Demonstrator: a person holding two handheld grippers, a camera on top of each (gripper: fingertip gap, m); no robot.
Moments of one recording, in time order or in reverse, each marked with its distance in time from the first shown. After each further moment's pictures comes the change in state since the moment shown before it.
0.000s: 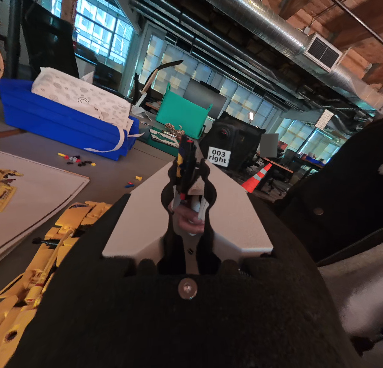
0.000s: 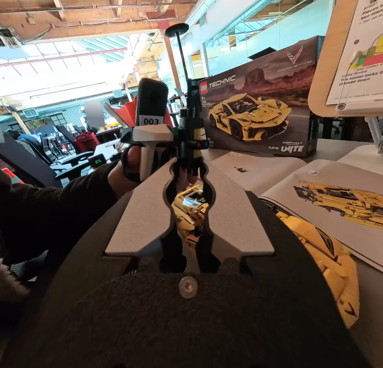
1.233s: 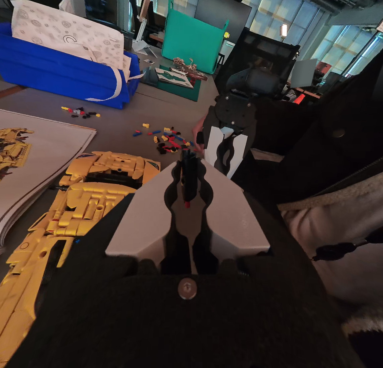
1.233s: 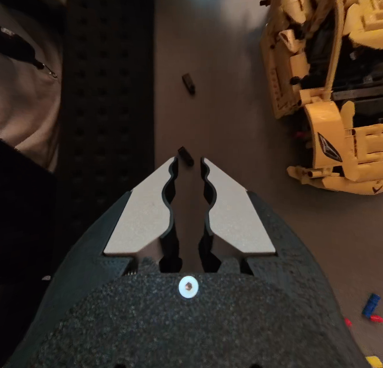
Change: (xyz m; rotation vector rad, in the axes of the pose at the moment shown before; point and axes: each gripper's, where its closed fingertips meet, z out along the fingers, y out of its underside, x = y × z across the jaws) left arm 0.005 0.060 -0.026 -0.329 -0.065 0.142; right arm -0.028 0.129 -0.141 -1.059 -0.363 -0.379
